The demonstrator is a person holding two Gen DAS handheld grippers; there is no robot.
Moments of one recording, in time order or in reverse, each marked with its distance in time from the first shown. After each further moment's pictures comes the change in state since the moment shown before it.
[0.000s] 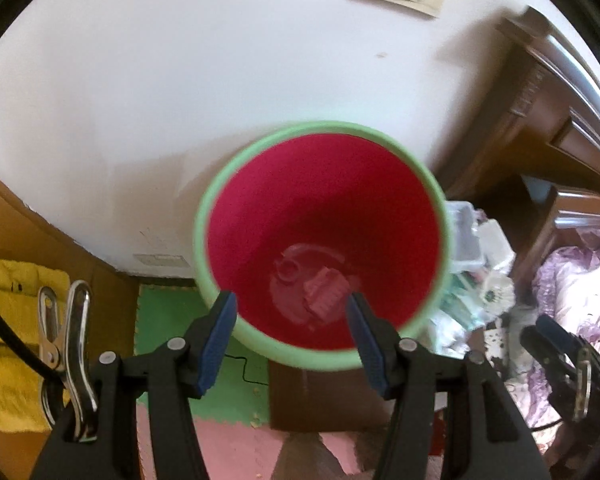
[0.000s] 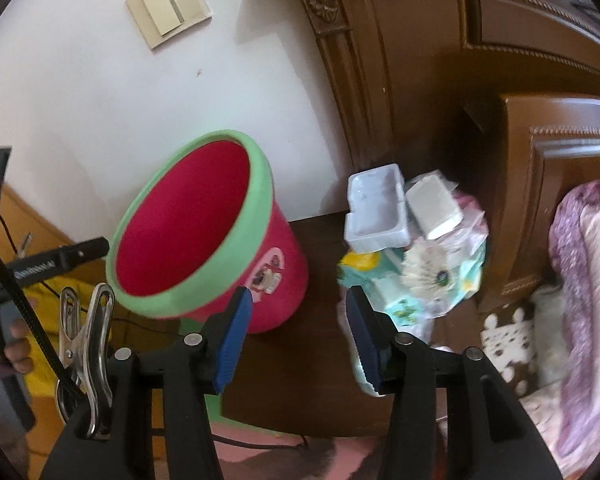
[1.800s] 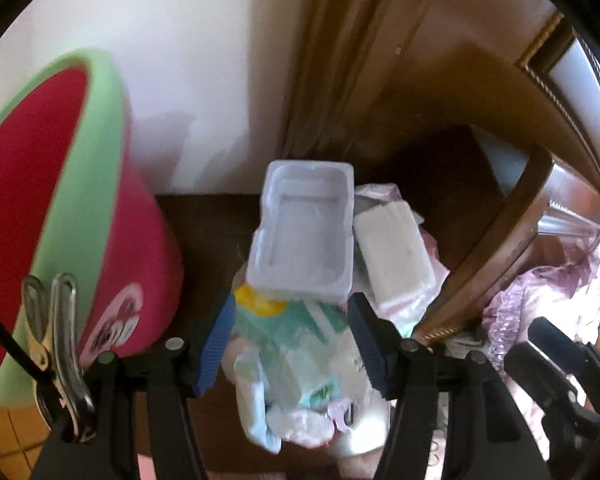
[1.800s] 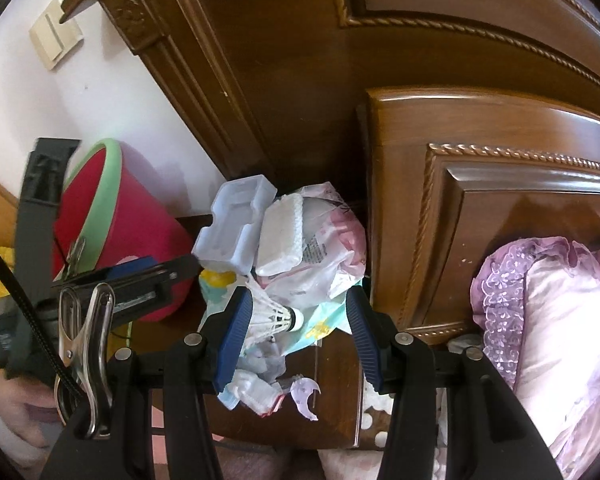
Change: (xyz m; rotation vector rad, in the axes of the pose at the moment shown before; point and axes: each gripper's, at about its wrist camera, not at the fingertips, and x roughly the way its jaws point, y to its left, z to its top) left arm 0.145 -0.219 0.002 -0.034 0.080 -0.153; right arm 0.022 -0.166 0.042 -0.090 0.095 -0.052
